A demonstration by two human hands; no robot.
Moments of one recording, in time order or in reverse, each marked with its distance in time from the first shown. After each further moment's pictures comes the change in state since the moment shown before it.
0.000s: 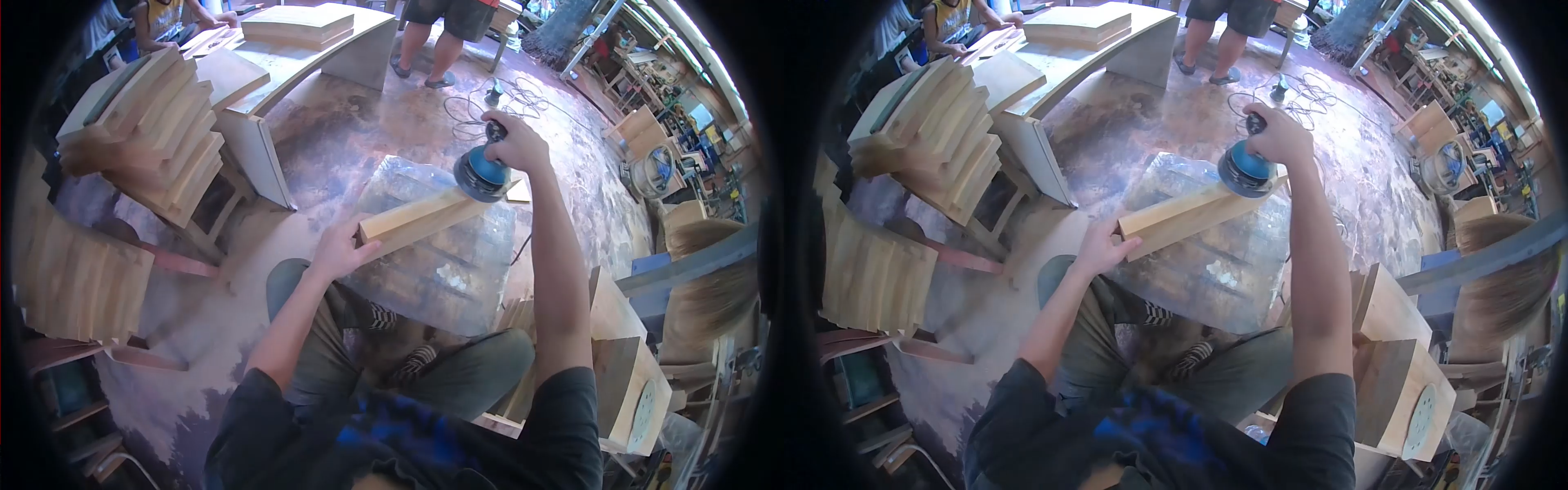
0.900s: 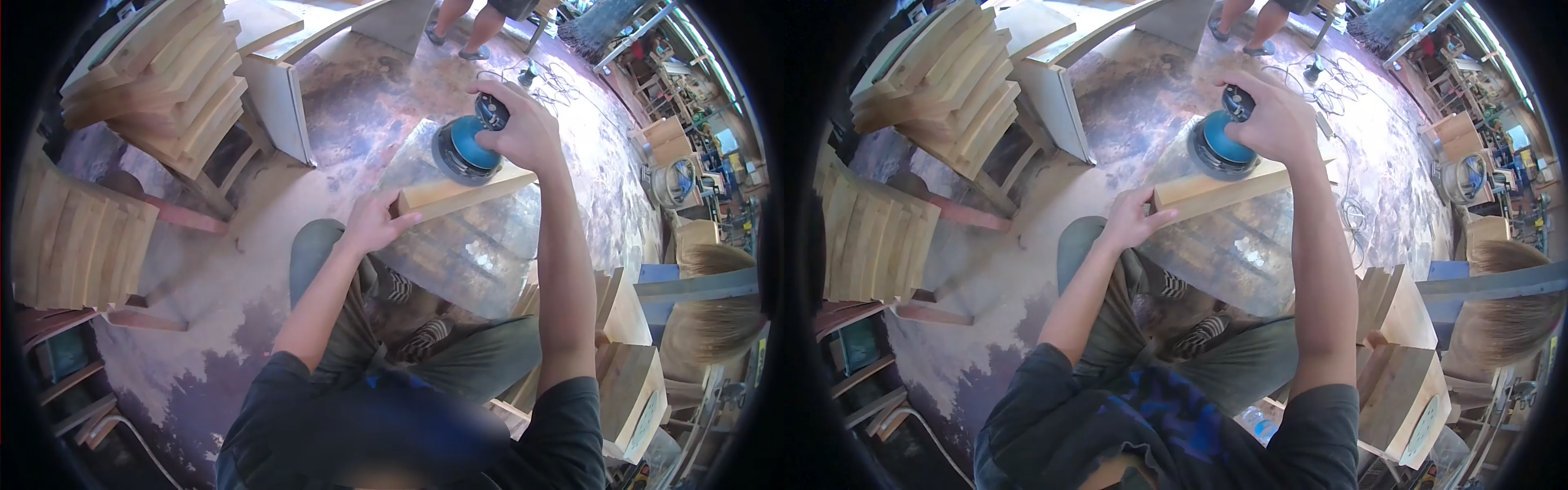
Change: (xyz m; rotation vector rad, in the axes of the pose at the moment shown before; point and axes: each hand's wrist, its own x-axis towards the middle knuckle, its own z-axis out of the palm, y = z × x) left_hand -0.014 -0.023 0.014 0.054 0.049 -0.092; right_hand -0.044 -0.124 0.030 0.059 0.108 -0.307
